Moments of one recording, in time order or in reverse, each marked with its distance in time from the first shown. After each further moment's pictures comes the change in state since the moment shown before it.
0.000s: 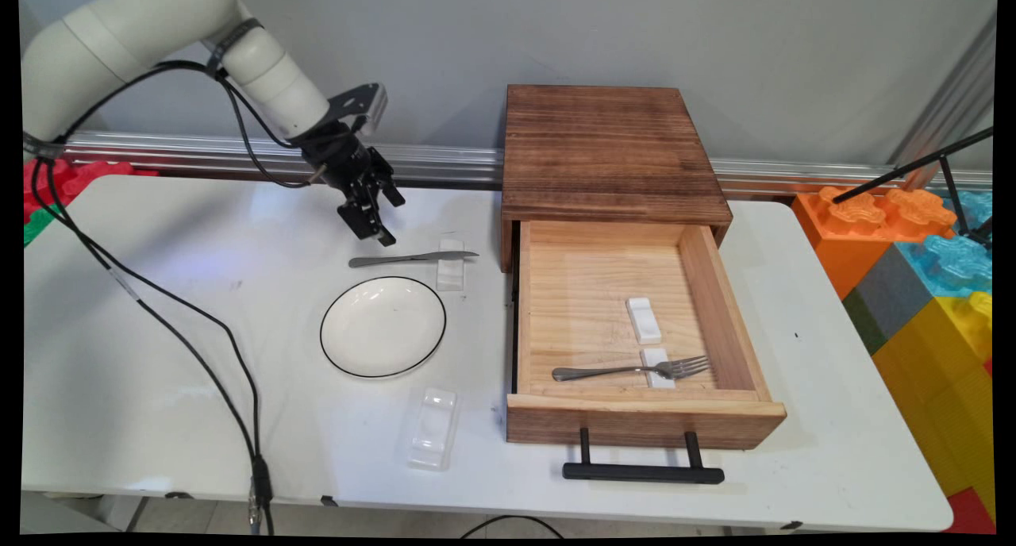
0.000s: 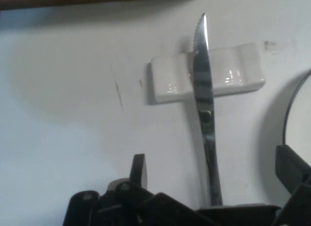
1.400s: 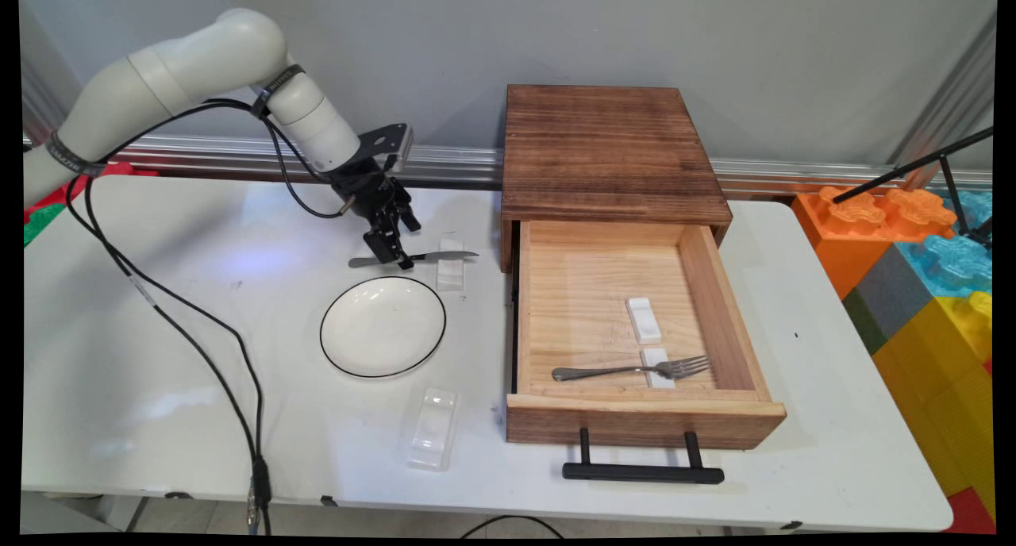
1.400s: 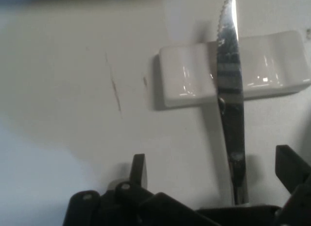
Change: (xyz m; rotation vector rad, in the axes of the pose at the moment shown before) arm -0.003 -0.010 0.065 -0.014 -0.032 -0.012
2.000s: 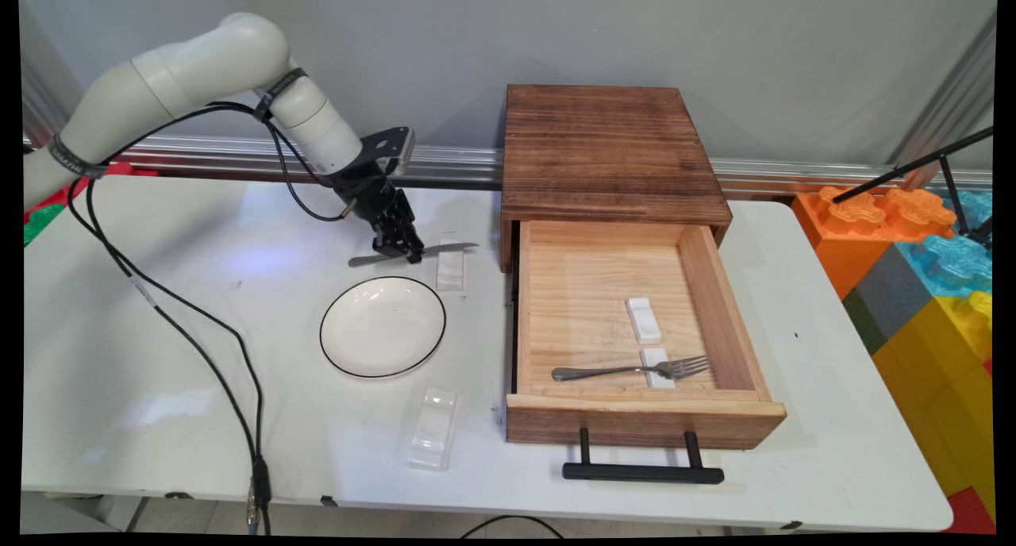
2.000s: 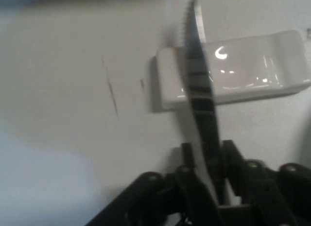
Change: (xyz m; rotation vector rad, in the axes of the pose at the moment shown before) arm 0.000 0.002 0.004 0.000 -0.002 0.011
